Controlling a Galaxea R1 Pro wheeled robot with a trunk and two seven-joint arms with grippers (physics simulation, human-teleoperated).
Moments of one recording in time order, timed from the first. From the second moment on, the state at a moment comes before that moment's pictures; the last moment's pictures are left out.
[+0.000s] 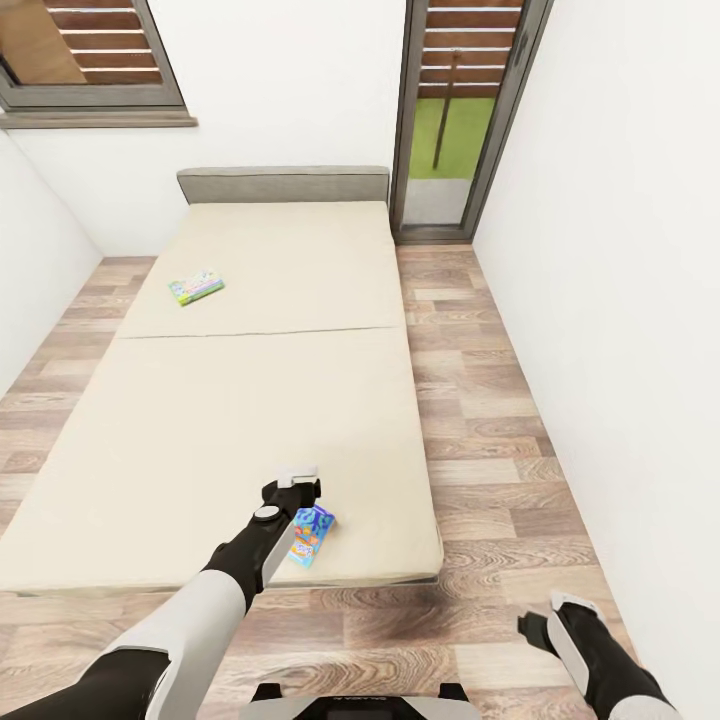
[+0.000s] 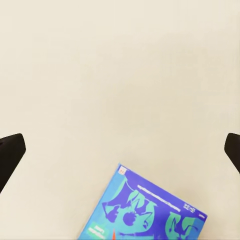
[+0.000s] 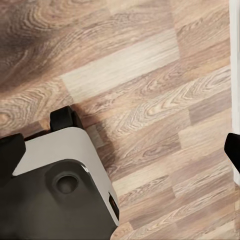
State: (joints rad) left arm -0.82 -0.17 0.00 -0.41 -0.02 0.03 0.15; right arm -0.49 -0.12 -0.16 -0.59 -0.19 0.55 -0.22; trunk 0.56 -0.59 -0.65
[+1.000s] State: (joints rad) left arm -0.82 -0.17 0.00 -0.41 -0.02 0.04 0.15; right arm -0.54 -0.13 -0.17 -0.60 -0.20 0.55 -0.24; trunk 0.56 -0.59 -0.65
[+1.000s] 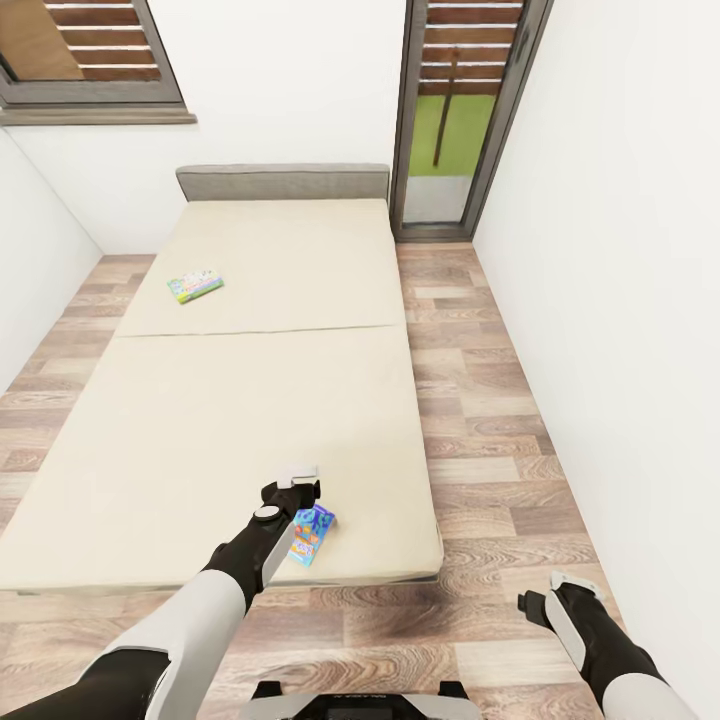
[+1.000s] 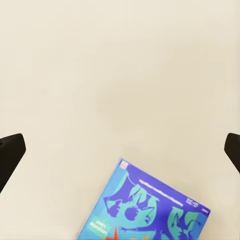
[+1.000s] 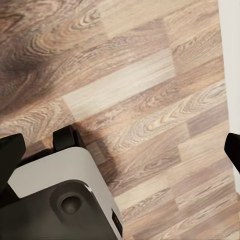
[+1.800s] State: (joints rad) left arm -0.82 -0.17 0.00 -0.41 -0.02 0.03 0.15; right arm -0.54 -0.13 -0.17 -0.60 -0.20 0.55 -0.24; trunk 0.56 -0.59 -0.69
